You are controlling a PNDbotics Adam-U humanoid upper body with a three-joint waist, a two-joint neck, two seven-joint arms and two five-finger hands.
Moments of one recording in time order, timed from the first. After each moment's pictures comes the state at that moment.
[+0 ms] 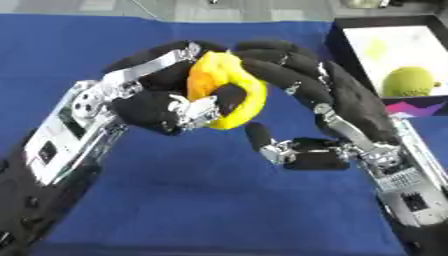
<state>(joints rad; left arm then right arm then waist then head) -0.74 0.22 -0.49 -1.81 0.28 0.23 -0.45 -0.42 -0.45 0.32 -1.98 0.51 -0.75 -0.01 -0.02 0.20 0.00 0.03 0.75</state>
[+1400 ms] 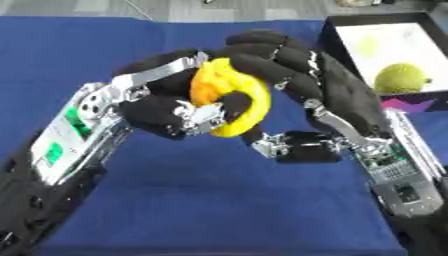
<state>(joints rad) -0.76 0.20 -0.53 -1.79 0.28 0.26 -0.52 -0.46 -0.45 0.32 -1.98 0.57 -0.74 -0.05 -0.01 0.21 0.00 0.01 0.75</state>
